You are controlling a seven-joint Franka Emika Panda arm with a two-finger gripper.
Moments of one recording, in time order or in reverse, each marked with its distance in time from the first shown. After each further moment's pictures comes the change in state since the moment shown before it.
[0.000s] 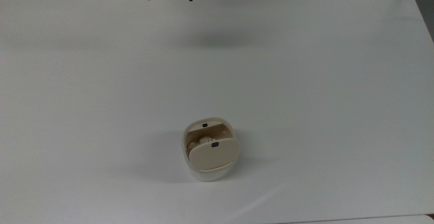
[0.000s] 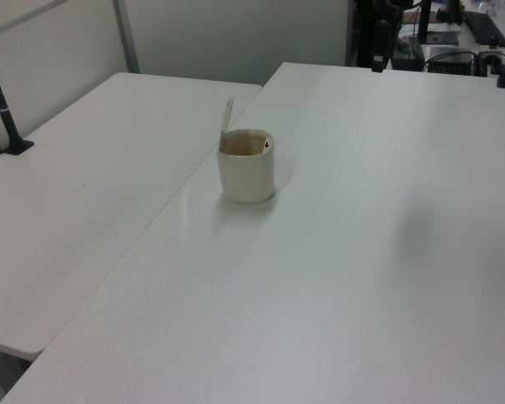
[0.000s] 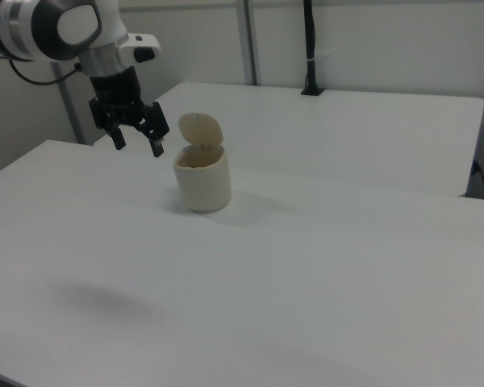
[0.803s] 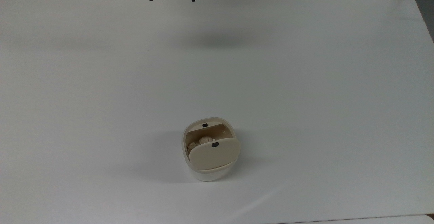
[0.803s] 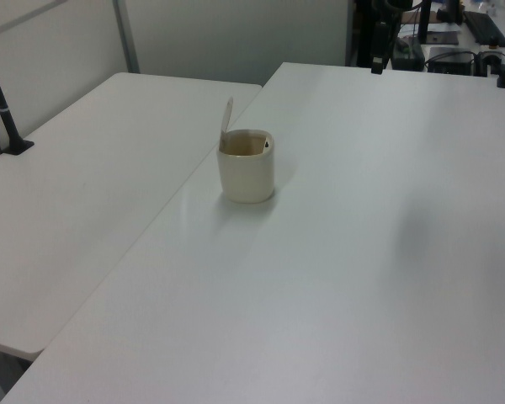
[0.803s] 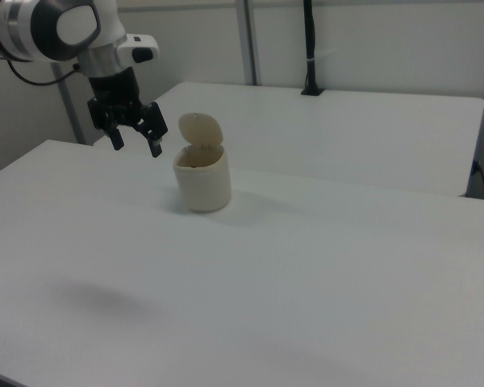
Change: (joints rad) arm 0.001 0.003 0.007 0.000 0.000 0.000 0.000
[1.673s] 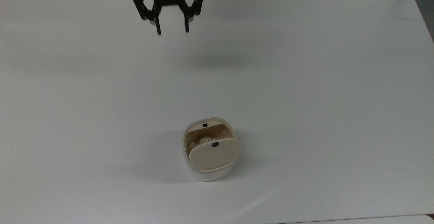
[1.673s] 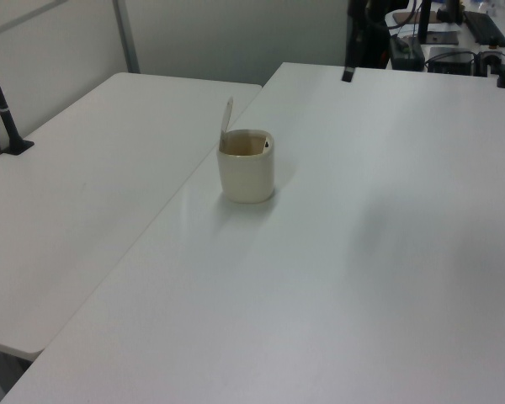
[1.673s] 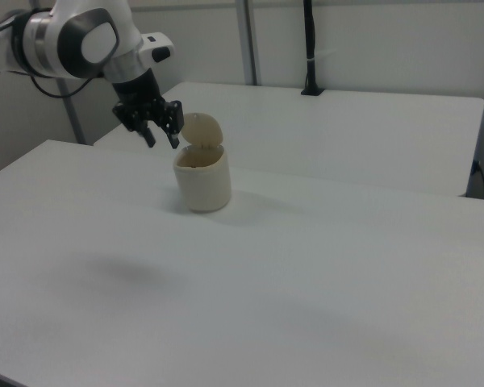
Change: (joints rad) arm 0.002 0.099 0.004 0.020 0.000 0.248 -0.147
